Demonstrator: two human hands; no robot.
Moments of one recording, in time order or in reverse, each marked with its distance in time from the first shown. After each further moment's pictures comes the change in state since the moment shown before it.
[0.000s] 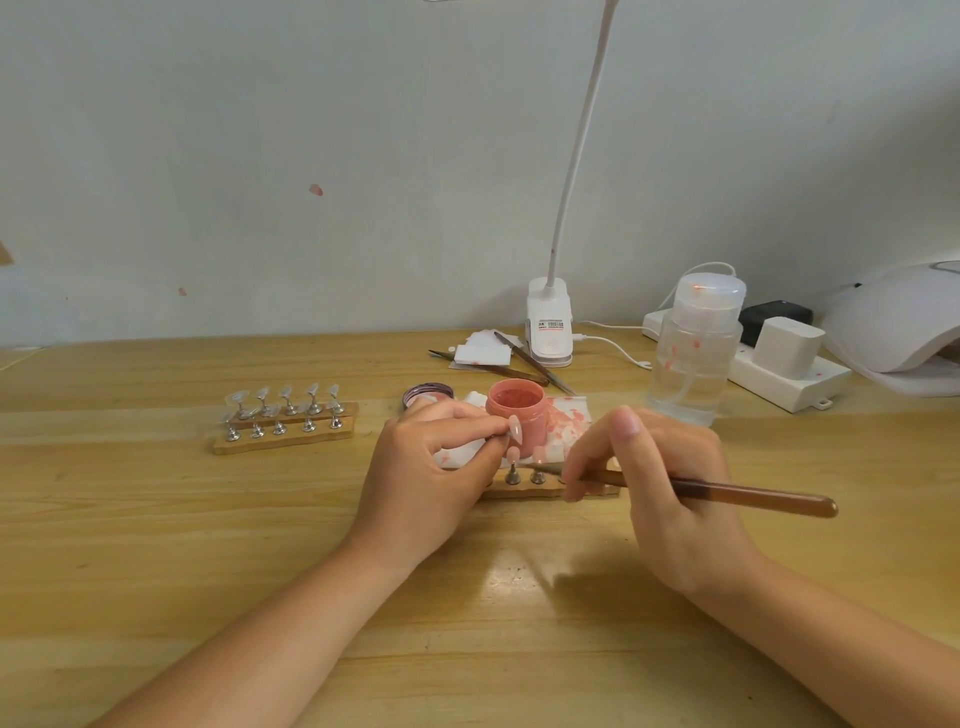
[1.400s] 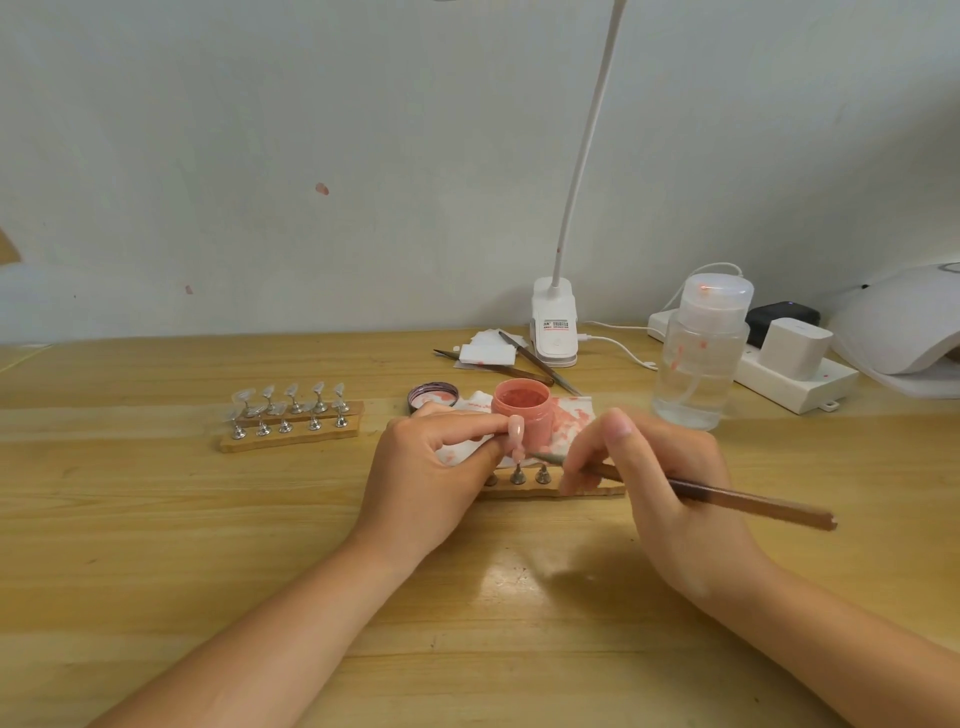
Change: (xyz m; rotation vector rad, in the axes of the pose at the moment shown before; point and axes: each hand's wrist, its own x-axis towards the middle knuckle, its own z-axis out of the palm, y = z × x) left_hand -0.001 -0.005 -0.001 -0.096 -0.020 -0.048; right_hand 0.000 -0.007 0.002 0.045 -0.071 0.098
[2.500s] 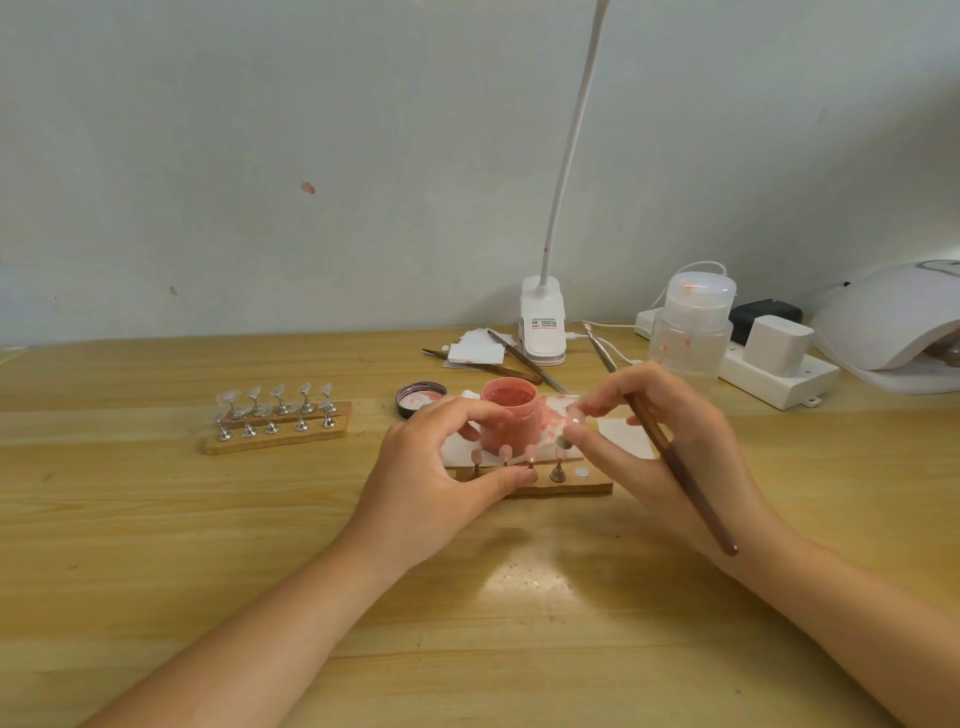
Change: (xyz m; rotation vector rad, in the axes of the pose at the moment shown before) left_hand -0.002 0.013 -0.002 0.066 -0.157 -0.132; right_hand 0.012 0.013 -0.022 -0.246 0.046 0.014
